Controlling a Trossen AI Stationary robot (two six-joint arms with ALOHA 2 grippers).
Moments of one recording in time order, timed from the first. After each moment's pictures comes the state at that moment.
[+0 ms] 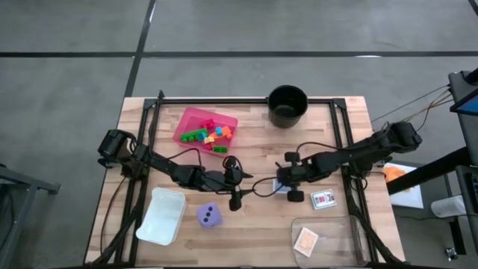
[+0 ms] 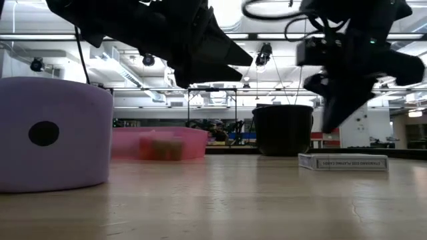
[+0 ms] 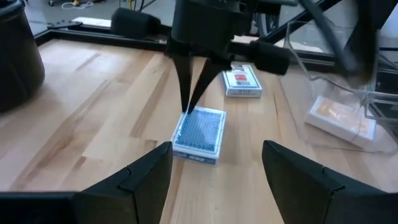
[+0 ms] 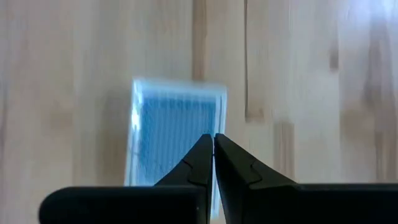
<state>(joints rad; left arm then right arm) -0.26 1.77 0.86 0.53 -0.32 -0.22 0.24 1.45 0.81 -0.55 0.19 0.20</state>
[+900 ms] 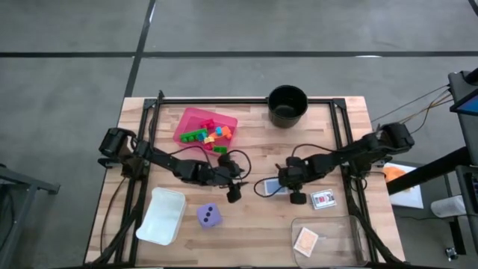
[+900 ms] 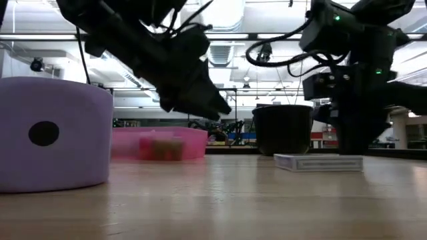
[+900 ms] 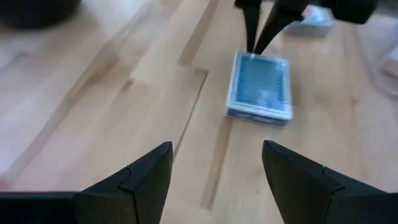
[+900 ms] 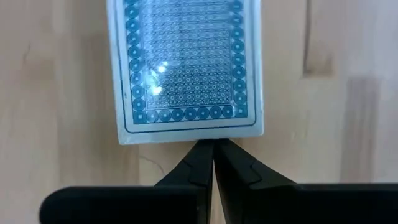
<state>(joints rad) -0.19 1.77 0.86 0.26 -0.32 -0.34 0.18 1.54 0.70 -0.44 0.05 0.20</state>
